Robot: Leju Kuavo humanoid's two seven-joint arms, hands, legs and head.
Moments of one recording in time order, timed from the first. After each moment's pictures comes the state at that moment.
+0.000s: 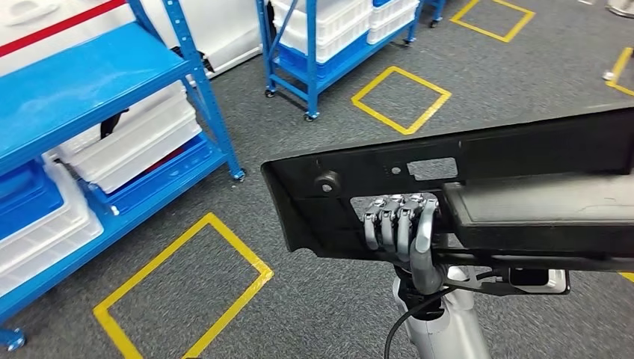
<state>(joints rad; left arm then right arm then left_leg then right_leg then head) -0.08 -0.04 -0.19 -0.17 0.11 0.31 0.05 -0.26 0.16 0.26 -1.64 -0.34 0.89 -0.60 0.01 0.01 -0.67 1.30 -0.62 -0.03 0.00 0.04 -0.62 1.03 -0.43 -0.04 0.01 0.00</state>
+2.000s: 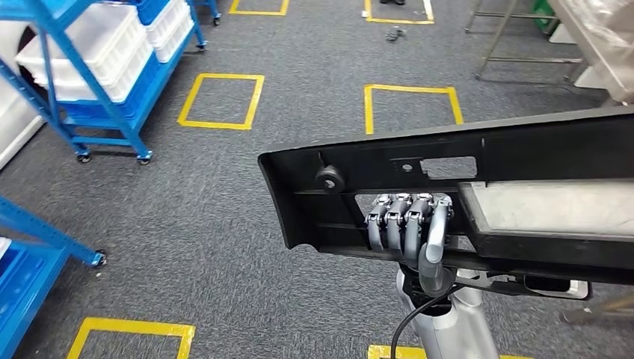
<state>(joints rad) -0.08 0.06 -0.26 -0.17 0.02 0.37 0.14 -0.29 0.13 0.29 -1.70 -0.37 0.87 -0.58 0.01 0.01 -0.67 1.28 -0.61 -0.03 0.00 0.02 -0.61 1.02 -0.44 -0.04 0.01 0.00</state>
